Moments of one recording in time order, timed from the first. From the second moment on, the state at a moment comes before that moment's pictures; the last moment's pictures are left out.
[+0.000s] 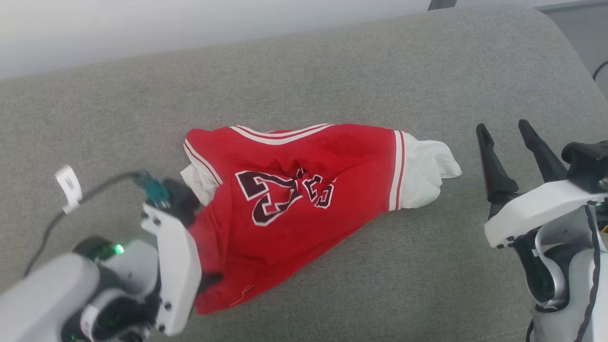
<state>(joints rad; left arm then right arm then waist) -0.55 0.87 -0.75 -0.26 -1.21 0.21 0.86 -0.25 -0.05 -0.08 -0.13 0.21 0.13 0.25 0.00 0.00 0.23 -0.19</state>
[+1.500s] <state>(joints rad) -0.77 0.86 -0.68 0.04 -1.07 0.12 0.76 -0.25 -0.05 -0.06 -0.14 0.24 0.13 0.21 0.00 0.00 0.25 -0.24</state>
